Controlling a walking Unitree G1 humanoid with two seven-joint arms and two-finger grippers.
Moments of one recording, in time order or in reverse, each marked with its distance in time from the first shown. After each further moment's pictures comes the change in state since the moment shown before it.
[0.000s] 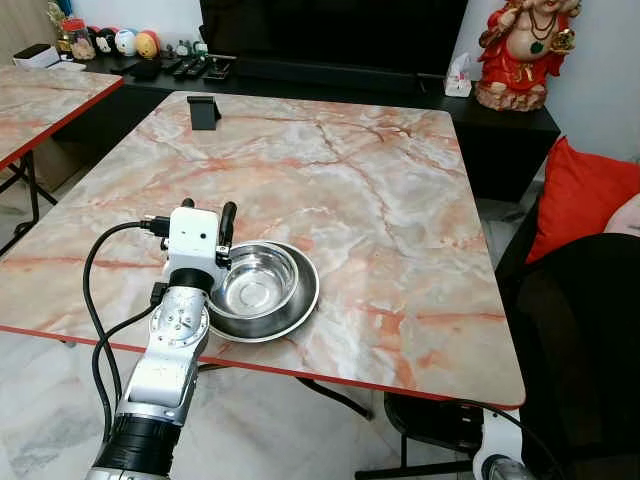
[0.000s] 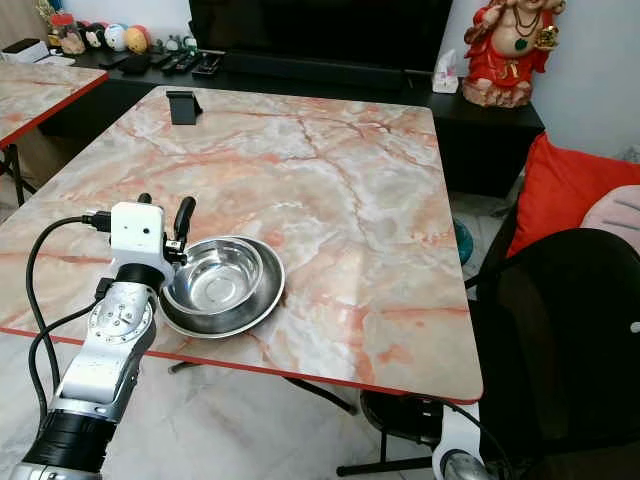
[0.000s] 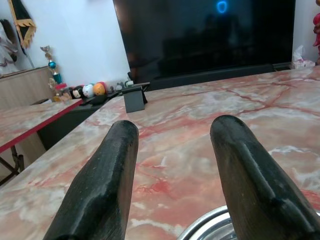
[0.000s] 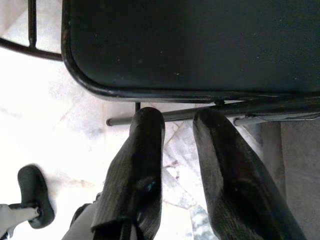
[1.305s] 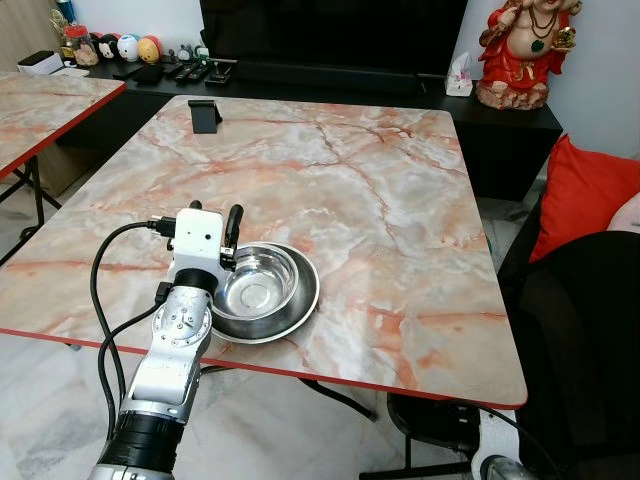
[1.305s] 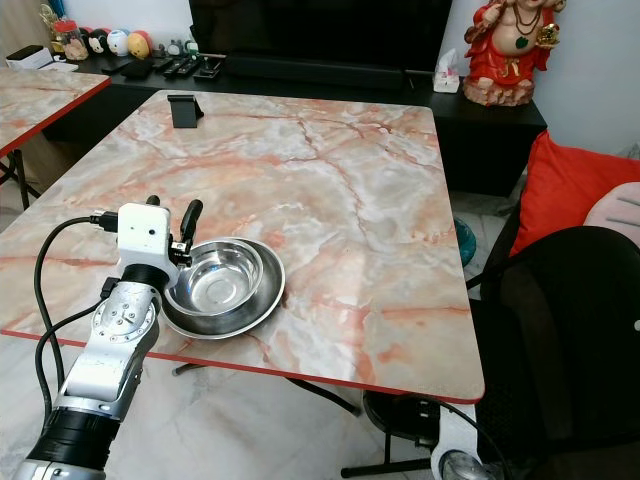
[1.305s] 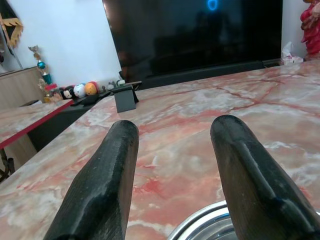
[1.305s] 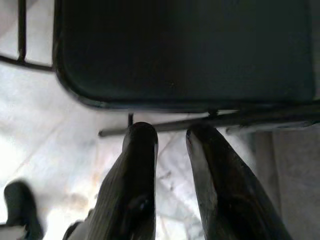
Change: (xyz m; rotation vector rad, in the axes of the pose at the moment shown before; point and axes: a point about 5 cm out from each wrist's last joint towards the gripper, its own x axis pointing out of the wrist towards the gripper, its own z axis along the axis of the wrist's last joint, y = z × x) left arm 0.002 -0.004 -0.003 -0.010 0.013 -0.041; right arm 0.000 0.000 0.004 0.022 -0.022 -0.045
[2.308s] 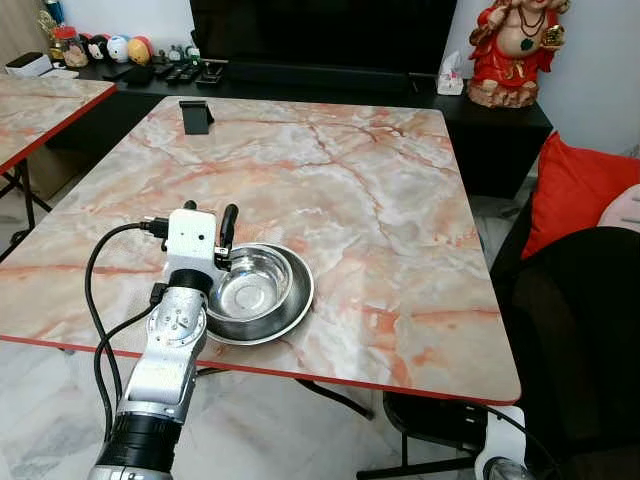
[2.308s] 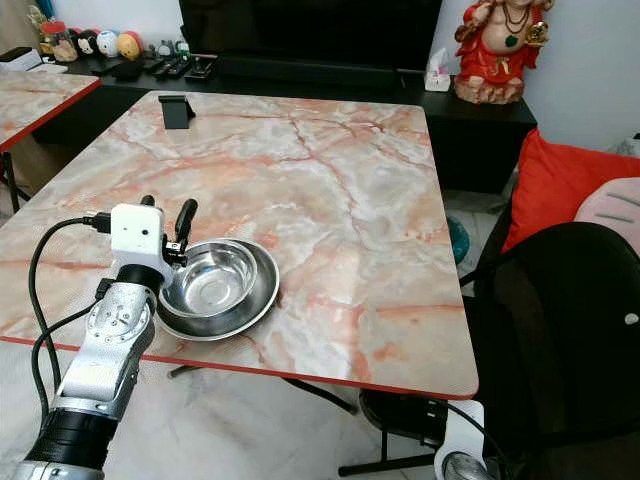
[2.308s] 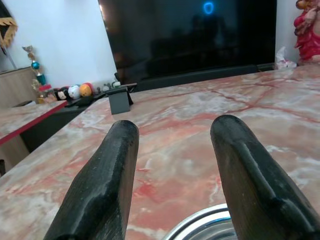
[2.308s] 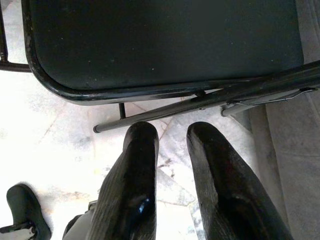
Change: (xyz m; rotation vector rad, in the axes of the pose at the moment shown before) left arm -0.001 0.003 -0.002 -0.018 -0.006 0.010; right arm 0.000 -0.002 -0.006 0.060 0.068 -0.026
